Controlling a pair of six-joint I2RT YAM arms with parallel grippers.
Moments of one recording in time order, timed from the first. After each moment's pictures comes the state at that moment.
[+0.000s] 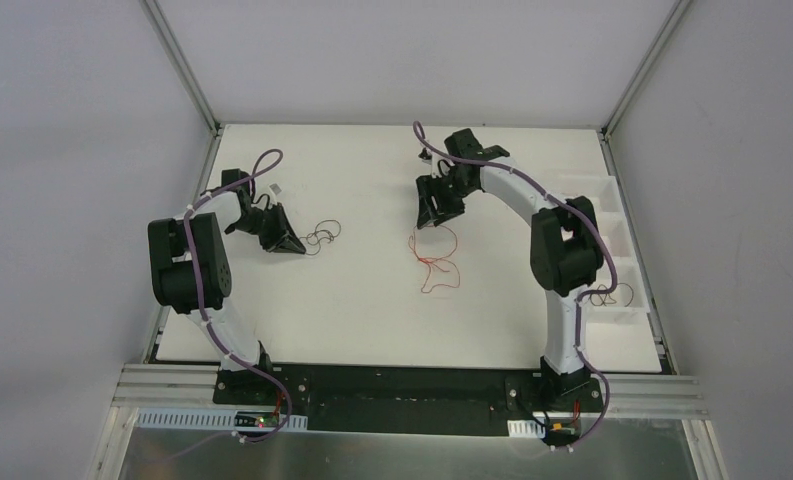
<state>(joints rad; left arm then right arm) 0.18 1.79 1.10 -0.65 0.62 -0.19 0.45 2.04 1.68 -0.80 -0.49 0.05</state>
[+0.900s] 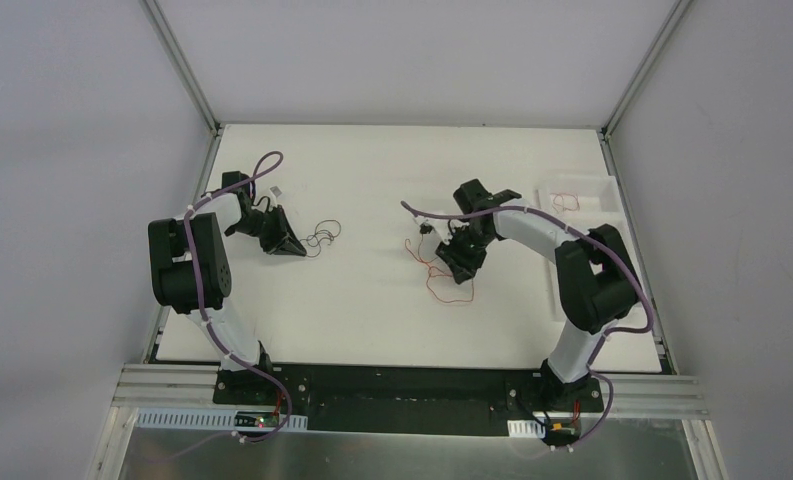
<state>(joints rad) 0.18 1.79 1.08 -0.65 0.63 -0.19 0.49 1.76 1.20 -0.87 -0.40 -0.59</state>
